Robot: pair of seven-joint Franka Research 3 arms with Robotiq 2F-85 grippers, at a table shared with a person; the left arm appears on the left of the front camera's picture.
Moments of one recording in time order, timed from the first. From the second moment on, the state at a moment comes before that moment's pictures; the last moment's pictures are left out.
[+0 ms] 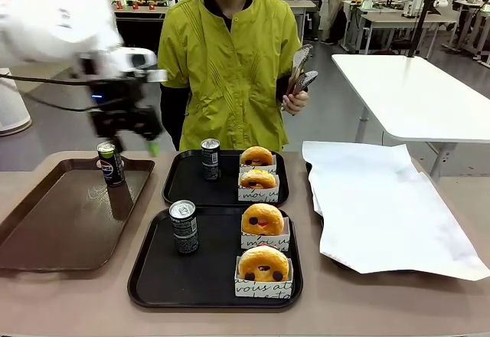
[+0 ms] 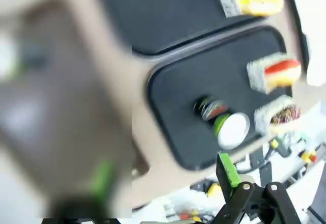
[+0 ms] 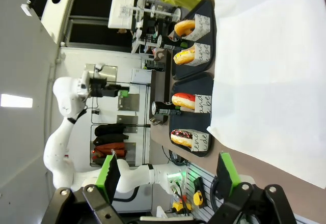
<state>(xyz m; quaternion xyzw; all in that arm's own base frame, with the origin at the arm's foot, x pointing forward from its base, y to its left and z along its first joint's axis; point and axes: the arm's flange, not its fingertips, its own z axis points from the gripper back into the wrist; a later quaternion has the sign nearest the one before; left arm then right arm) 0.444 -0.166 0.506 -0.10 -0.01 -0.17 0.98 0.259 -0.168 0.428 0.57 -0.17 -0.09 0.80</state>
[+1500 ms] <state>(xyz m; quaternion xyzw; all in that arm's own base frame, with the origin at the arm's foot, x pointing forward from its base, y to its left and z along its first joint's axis) 0.350 0.142 0.441 -0.56 -0.13 0.02 0.82 0.259 -0.168 0.428 0.57 -0.17 -0.09 0.80</state>
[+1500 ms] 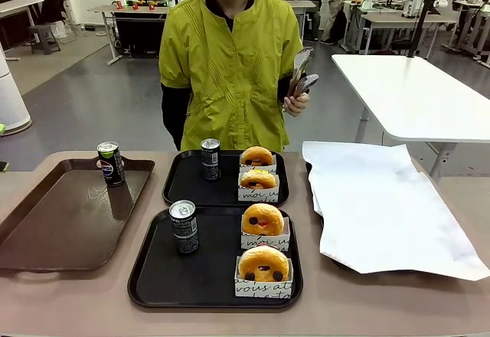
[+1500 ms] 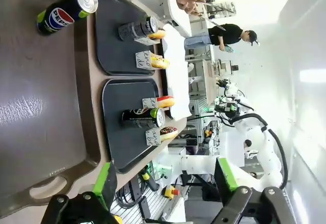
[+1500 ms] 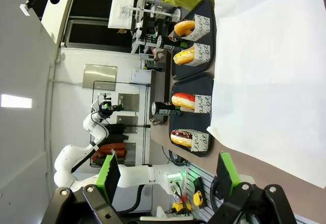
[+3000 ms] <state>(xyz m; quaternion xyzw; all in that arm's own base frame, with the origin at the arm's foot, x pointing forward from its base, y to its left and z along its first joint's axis) 0.374 0.223 0.376 -0.68 0.01 0.04 0.73 0.259 -0.168 0.428 0.57 -0.17 -0.09 0.80</state>
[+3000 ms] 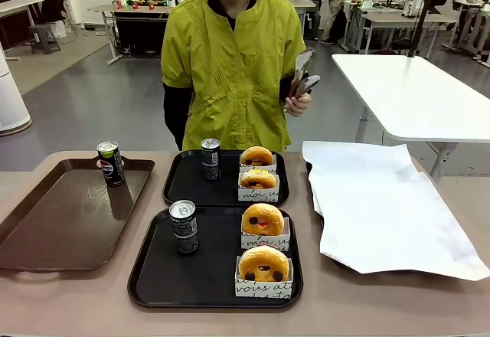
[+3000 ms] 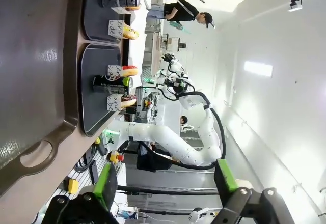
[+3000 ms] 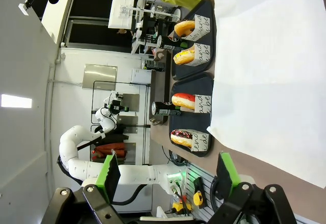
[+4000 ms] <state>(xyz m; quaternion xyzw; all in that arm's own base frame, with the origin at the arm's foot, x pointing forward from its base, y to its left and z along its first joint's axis) 0.376 0.222 0.376 -0.69 0.01 0.04 0.72 0.259 -0.168 0.428 0.57 -0.17 -0.09 0.80</state>
